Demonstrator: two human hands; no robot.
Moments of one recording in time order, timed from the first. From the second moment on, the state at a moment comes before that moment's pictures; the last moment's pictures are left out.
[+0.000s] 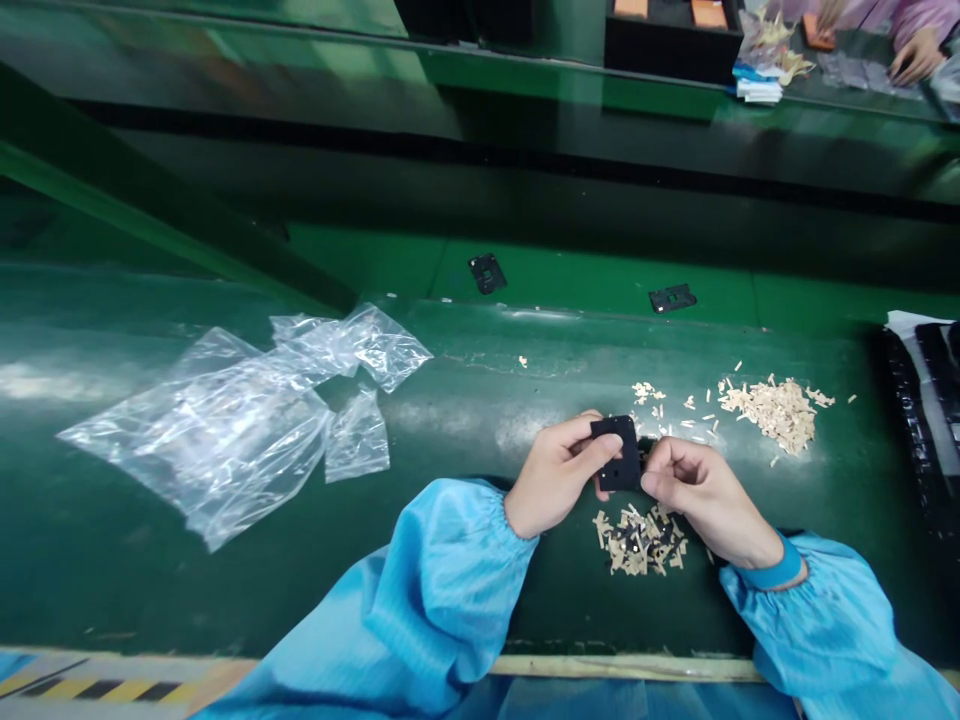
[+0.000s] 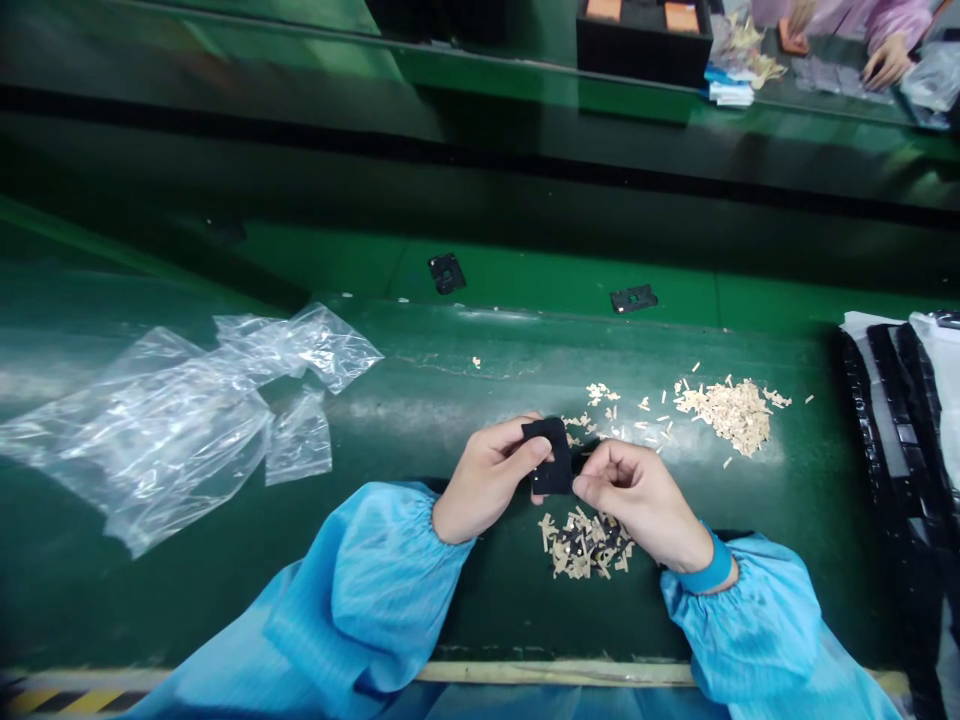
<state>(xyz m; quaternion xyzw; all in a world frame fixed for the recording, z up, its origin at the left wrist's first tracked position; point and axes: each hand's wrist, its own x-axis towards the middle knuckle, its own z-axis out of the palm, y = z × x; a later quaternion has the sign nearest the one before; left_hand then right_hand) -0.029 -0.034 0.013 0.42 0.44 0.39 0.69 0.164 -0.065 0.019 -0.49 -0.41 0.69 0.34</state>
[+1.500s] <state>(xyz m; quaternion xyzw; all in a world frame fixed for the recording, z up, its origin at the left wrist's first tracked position) -0.025 -0.033 0.013 0.34 0.46 0.38 0.73 0.167 -0.064 0.015 -0.56 -0.61 0.34 0.44</state>
